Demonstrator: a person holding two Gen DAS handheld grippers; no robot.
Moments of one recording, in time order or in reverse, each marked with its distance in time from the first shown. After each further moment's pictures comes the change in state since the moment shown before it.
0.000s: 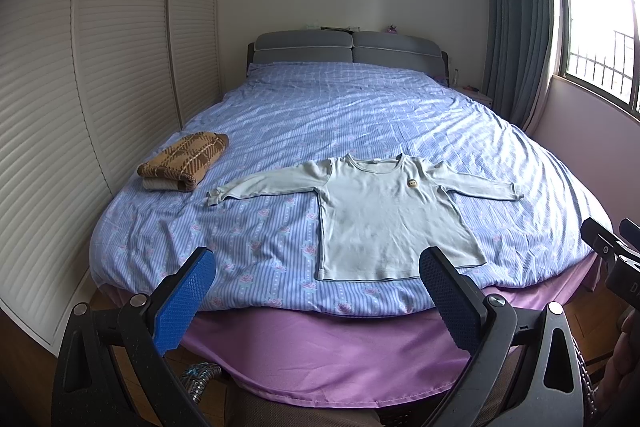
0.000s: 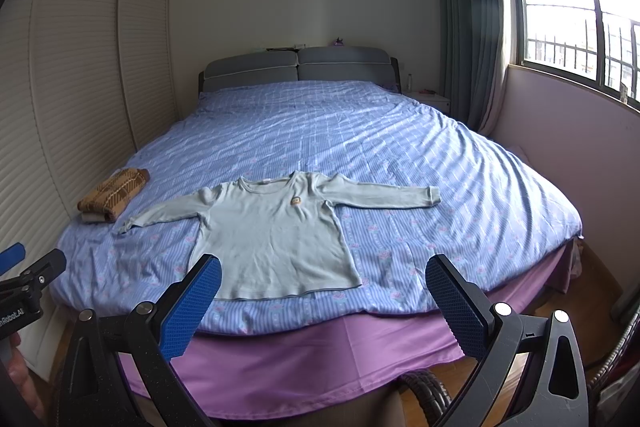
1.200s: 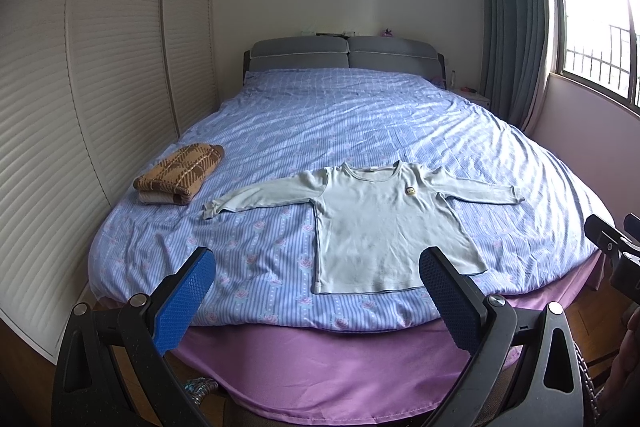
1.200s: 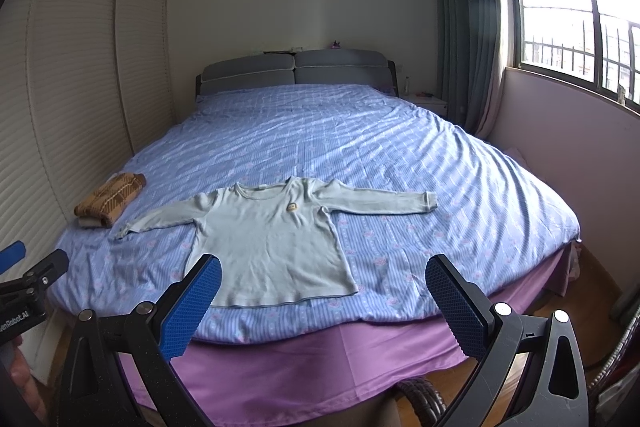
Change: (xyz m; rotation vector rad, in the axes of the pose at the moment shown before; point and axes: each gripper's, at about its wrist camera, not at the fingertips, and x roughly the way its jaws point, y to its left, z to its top) left arm 0.014 -0.011 0.014 0.029 -0.021 0.000; right arm 0.004 -0.002 0.011 0.005 -0.009 -0.021
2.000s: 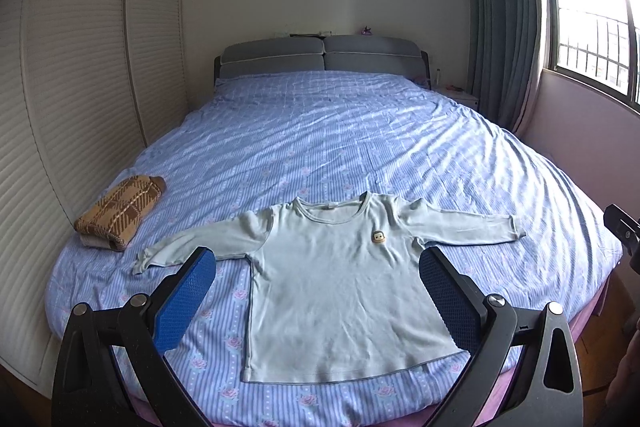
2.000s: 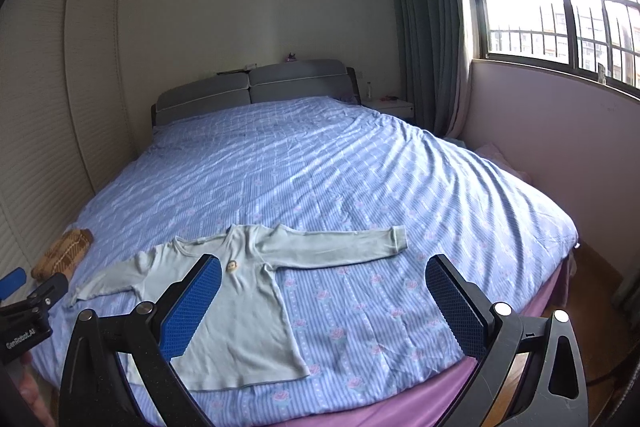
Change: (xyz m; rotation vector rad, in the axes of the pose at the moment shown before) left arm 0.139 -0.103 0.085 0.037 -0.012 -0.054; right arm 0.112 -0.087 0.067 0.126 -0.052 -0.094
